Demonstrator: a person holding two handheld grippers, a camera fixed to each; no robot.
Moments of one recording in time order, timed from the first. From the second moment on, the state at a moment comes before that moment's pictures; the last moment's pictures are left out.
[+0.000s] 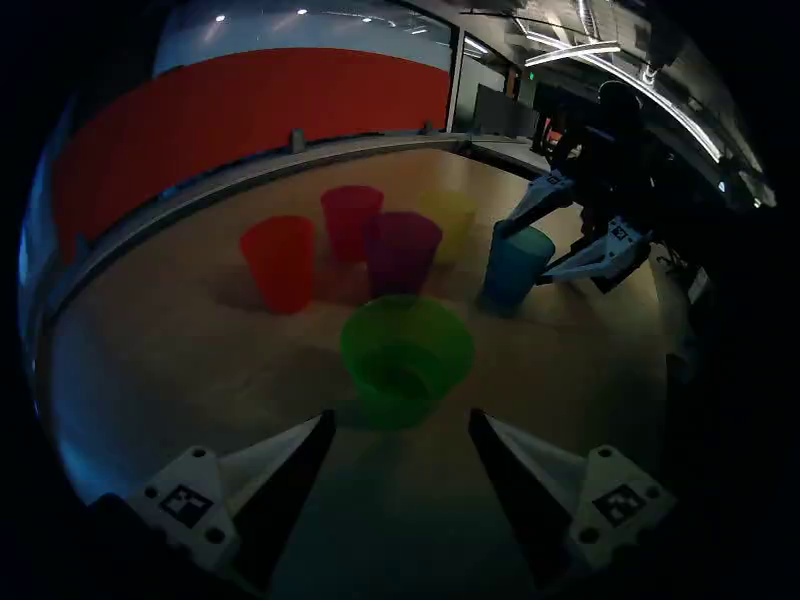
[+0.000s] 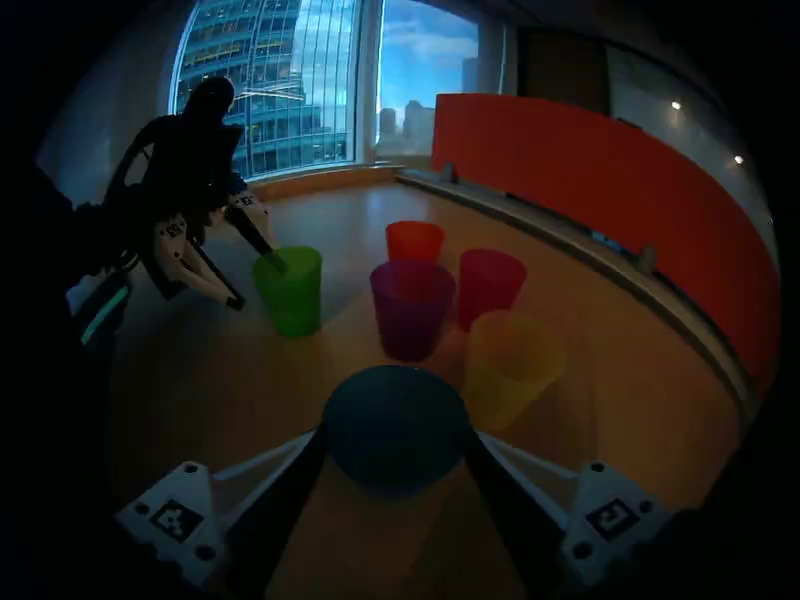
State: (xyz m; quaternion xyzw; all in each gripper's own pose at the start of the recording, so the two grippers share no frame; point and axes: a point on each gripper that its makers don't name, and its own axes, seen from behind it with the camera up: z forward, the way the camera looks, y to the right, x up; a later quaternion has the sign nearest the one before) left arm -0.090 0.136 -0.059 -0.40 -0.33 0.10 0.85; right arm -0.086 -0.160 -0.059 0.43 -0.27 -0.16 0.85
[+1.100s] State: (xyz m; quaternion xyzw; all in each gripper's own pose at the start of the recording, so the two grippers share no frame) left arm -0.049 0.086 -0.074 -0.30 -0.26 0.07 0.92; right arm -0.055 -0.089 -0.089 0.34 -0.24 -0.13 0.90
